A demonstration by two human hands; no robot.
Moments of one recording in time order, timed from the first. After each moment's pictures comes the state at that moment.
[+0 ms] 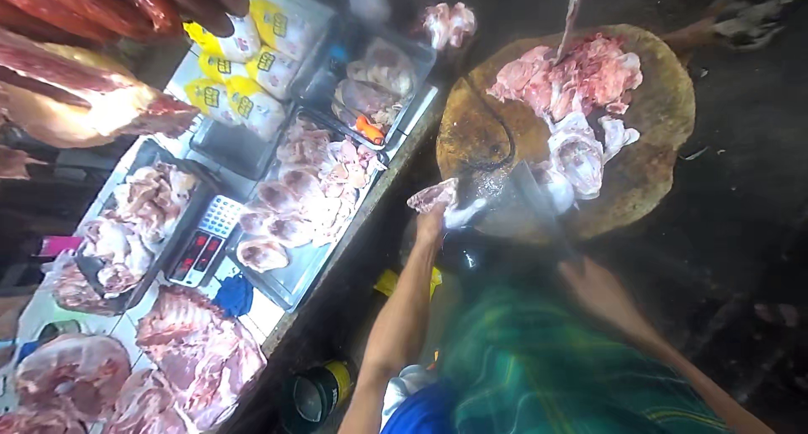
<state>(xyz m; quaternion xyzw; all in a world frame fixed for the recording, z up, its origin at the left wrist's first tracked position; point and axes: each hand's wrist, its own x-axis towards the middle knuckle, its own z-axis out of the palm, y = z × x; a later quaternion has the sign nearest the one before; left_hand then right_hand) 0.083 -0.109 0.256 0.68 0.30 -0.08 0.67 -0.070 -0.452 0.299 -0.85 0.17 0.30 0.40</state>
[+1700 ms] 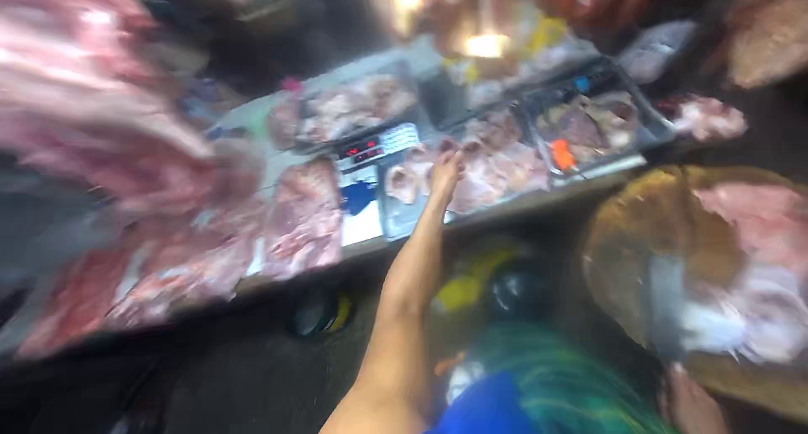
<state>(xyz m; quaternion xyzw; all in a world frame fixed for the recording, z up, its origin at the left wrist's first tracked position) 0.091 0.212 0.382 0.70 0.33 0.20 0.60 -0.042 -0.392 0.309 -0.85 0.13 0.29 0.42</state>
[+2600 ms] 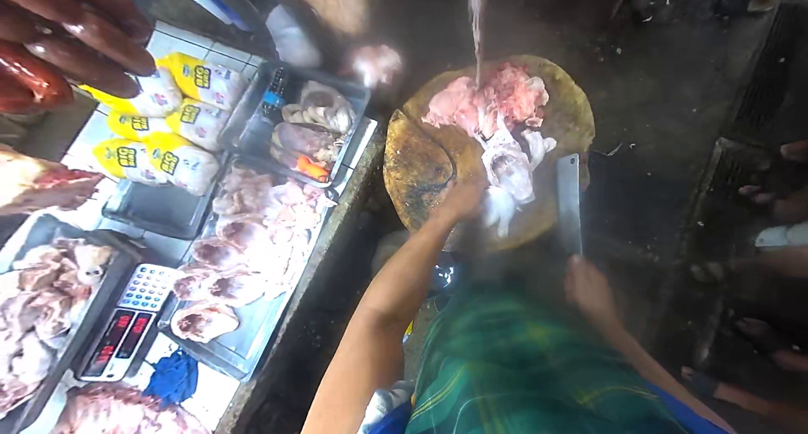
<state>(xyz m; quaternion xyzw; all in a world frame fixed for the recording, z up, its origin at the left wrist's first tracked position) 0.168 -0.283 0.298 0.90 -0.32 -0.26 0.10 -0.122 -0.498 0.264 -0.71 0.41 0.11 0.56</state>
